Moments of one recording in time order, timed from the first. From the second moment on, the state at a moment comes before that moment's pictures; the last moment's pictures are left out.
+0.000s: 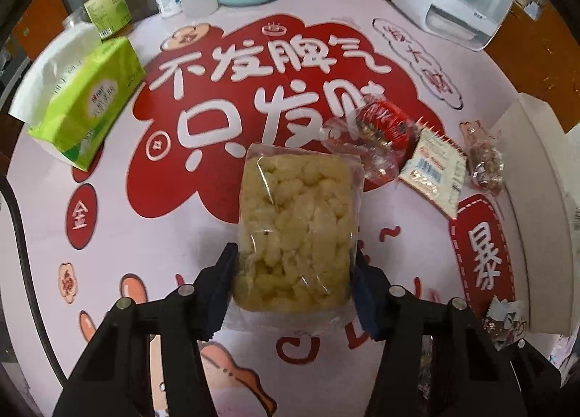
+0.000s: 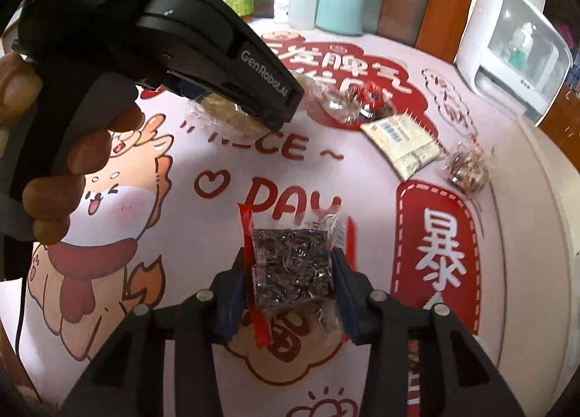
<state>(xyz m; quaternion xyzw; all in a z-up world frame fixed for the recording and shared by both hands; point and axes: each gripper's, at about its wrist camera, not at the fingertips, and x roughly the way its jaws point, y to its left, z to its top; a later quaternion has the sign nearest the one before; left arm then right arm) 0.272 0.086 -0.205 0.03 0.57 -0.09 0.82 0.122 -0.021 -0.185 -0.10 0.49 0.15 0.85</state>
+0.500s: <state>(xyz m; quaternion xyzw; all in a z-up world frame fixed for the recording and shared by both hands) 0.220 0.058 -0.124 0.05 0.52 -0.09 0.85 0.096 -0.051 -0.112 -0.08 0.40 0.15 0.90</state>
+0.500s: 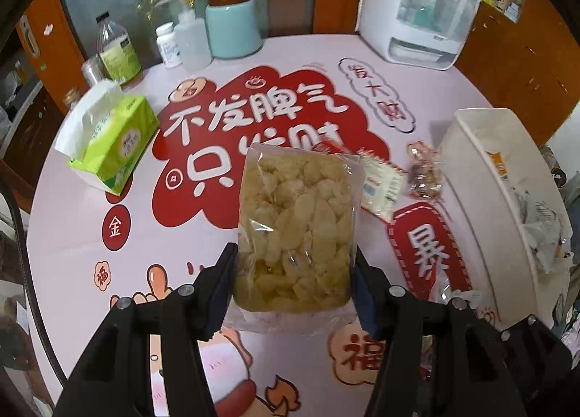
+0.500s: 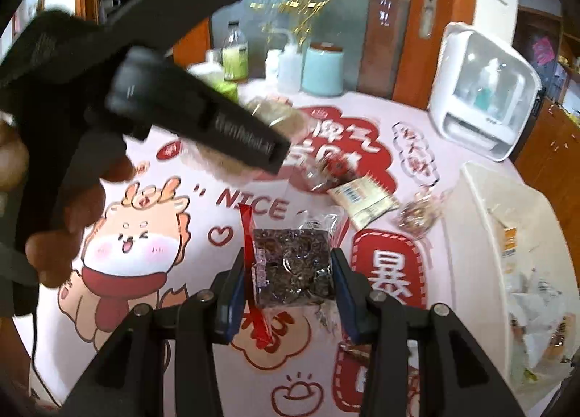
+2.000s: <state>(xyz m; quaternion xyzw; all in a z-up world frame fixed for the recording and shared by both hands) 0.200 -0.223 -0.035 0.08 0.44 -0.19 0.87 0.097 -0.338 0.010 0.03 0.26 -0.07 0.96</state>
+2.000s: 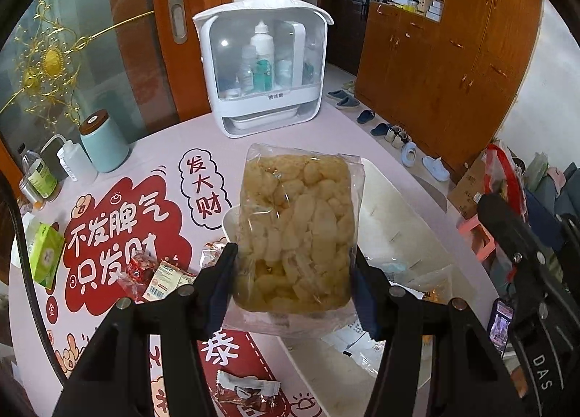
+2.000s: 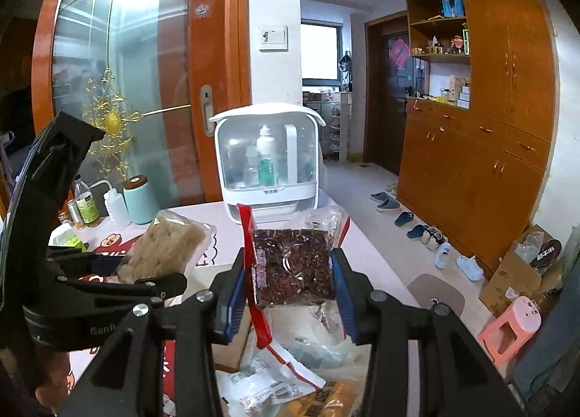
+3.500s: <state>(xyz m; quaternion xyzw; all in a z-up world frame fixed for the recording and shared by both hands) 0.179 -0.149 -0.017 0.08 0.42 -0.14 0.89 0.088 -0.304 -0.015 0.02 0.30 -0.08 0.95</state>
